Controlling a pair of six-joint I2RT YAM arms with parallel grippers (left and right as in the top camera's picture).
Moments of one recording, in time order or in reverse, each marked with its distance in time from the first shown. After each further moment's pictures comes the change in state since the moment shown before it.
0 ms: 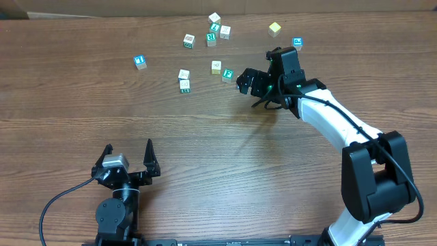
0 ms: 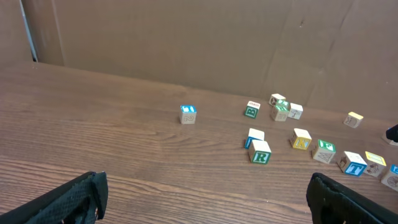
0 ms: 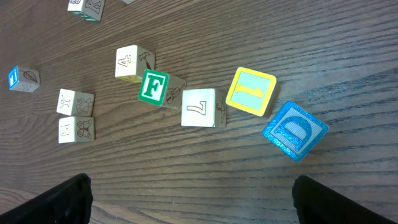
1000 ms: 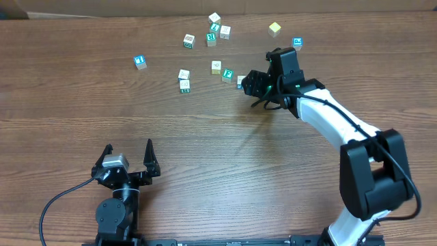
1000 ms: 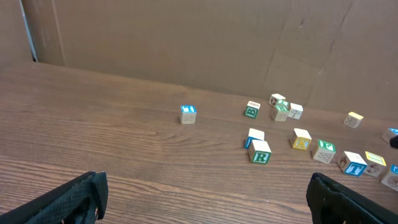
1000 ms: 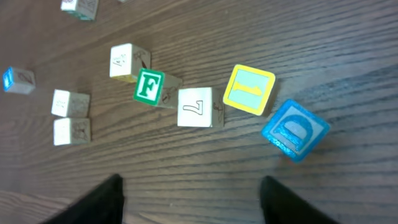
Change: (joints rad) left arm 0.000 0.000 0.000 0.000 0.000 0.000; right arm 0.000 0.027 0.000 0.013 -0.001 0.021
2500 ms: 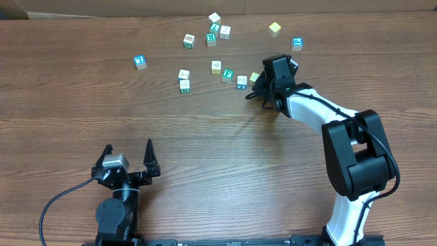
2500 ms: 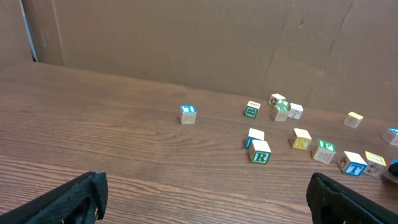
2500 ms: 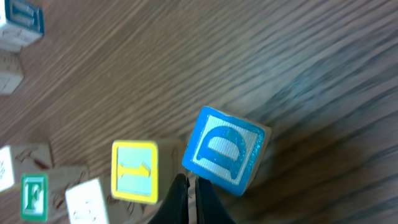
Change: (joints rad) left arm 0.000 0.000 0.000 0.000 0.000 0.000; right arm 0.000 0.150 -0.003 0.143 0.300 0.285
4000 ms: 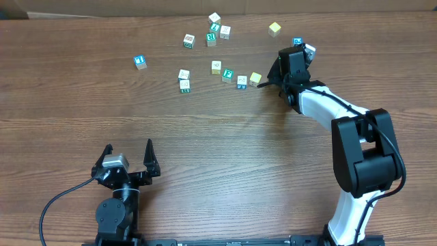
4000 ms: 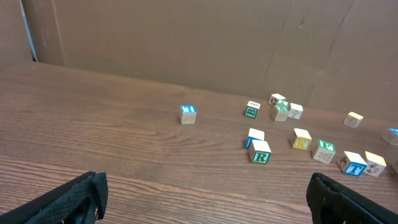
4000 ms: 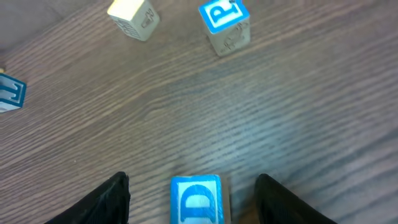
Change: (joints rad) left arm 0.000 0.000 0.000 0.000 0.000 0.000; right arm -0.085 0.003 0.000 0.140 0.141 -0.253
